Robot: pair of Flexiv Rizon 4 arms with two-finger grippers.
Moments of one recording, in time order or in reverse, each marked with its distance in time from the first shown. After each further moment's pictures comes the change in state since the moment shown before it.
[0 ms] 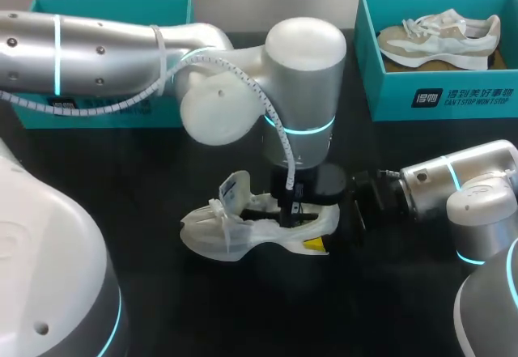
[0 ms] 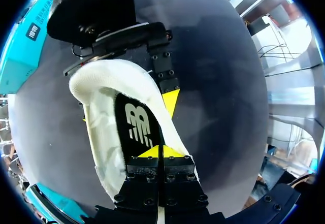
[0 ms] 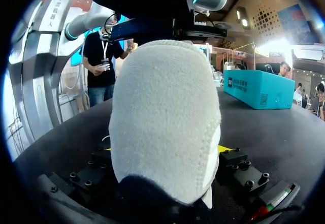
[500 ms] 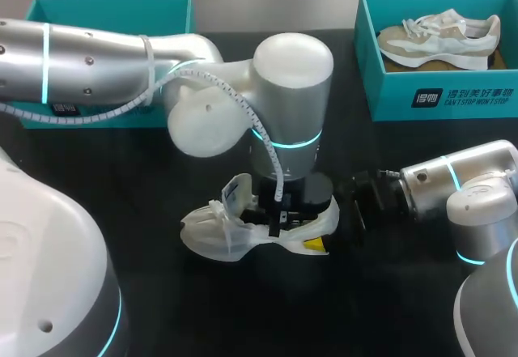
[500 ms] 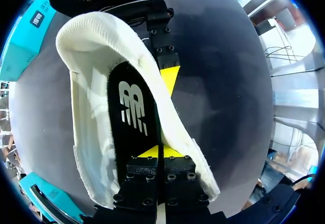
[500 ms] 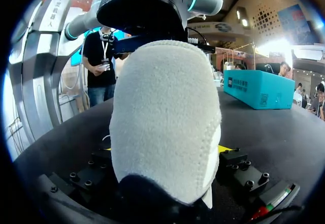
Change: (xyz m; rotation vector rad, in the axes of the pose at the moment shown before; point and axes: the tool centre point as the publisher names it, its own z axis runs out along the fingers) left arm 0.005 0.022 0.014 -0.014 -0.022 -0.052; right arm 0.000 0.000 0.000 0.000 0.000 0.000
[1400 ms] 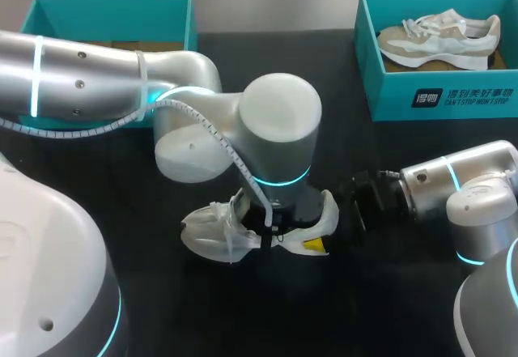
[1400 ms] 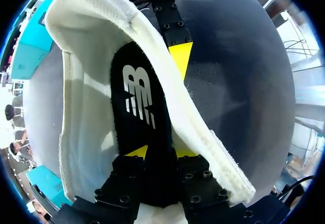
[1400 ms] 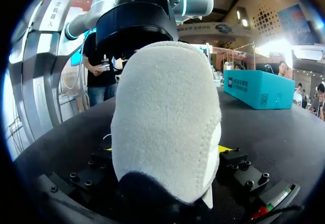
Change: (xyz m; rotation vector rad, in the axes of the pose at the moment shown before) left arm -0.012 0.011 0.020 -0.012 -0.187 -0.009; right arm 0.000 0.000 0.000 0.000 0.000 -0.001
